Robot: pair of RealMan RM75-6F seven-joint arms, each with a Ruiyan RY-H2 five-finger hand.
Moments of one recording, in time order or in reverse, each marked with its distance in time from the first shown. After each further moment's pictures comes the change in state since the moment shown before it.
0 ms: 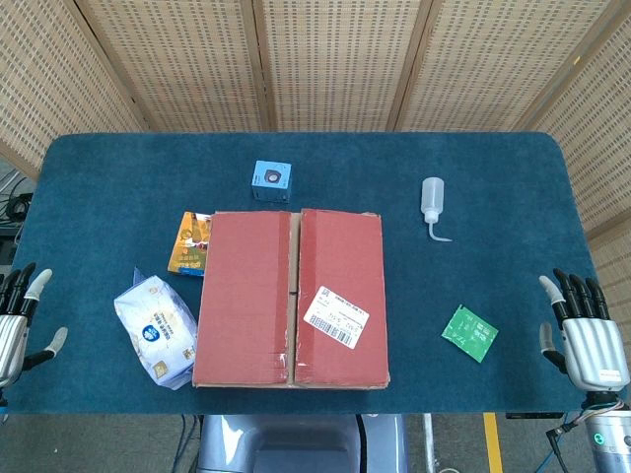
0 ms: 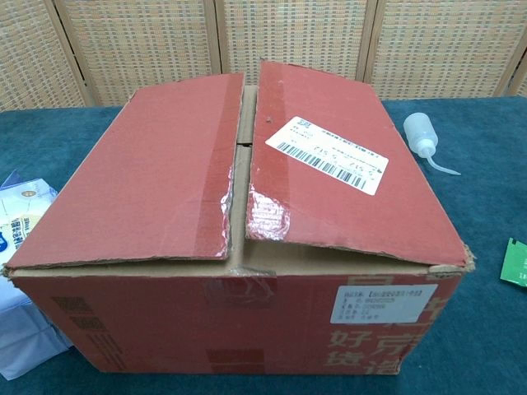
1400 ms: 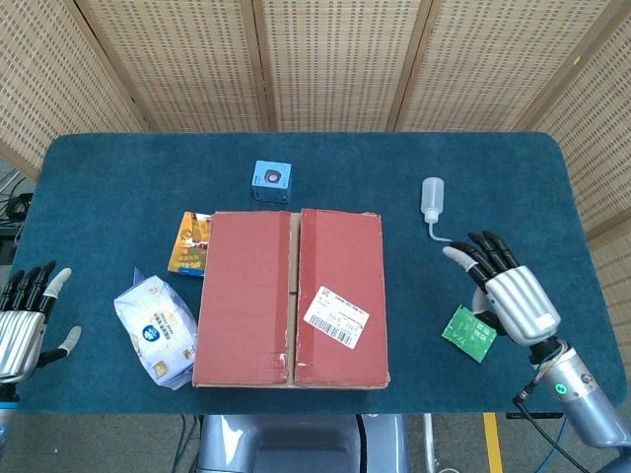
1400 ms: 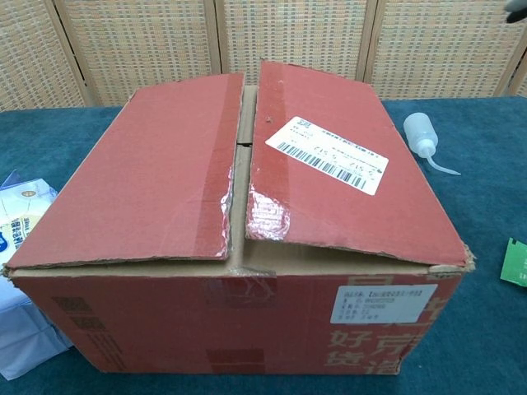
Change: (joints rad) left arm -0.031 0.018 0.004 -0.049 0.013 -0.044 0.051; right arm 0.282 0.141 0.066 -0.132 -0.193 -0.218 0.279
